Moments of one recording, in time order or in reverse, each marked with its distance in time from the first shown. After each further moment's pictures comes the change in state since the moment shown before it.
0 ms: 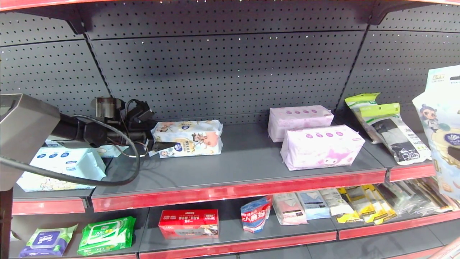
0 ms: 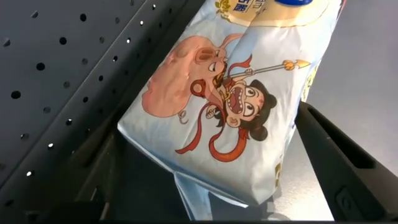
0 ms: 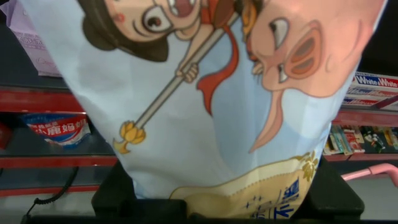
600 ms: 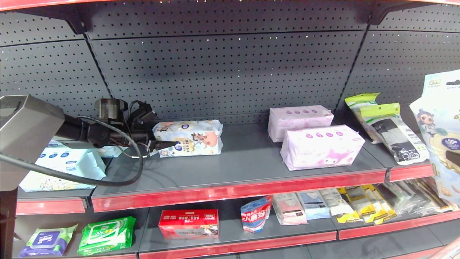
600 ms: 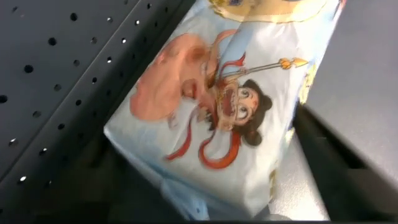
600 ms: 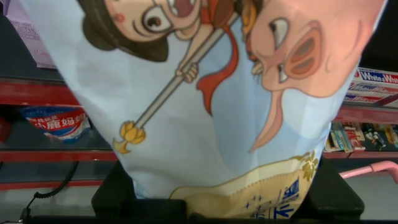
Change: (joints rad) left arm -0.011 0.015 -0.010 0.003 0.000 0.008; right arm 0.000 -0.001 0.020 0.000 0.000 -0.011
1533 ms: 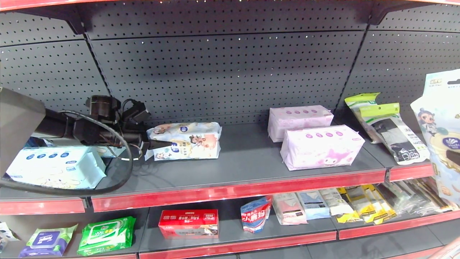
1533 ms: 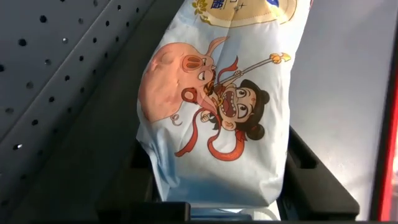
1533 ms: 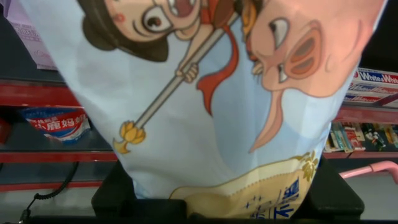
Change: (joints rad) left arm 0.017 -0.102 0.073 0.122 -0.051 0.046; right arm 0.000 0.001 -0.001 -0.001 0.001 0.003
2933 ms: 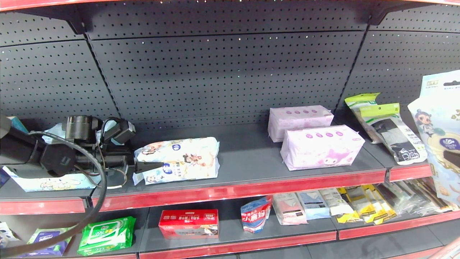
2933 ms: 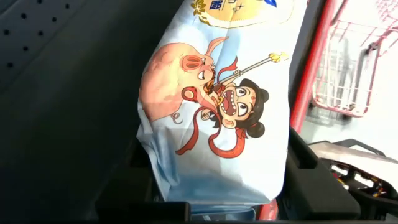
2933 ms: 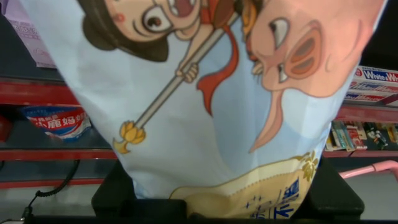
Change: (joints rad) left arm 0.029 -0.188 0.450 -0.225 -0.054 -0.045; right arm 0.000 0.015 -0.003 0.000 0.001 0.000
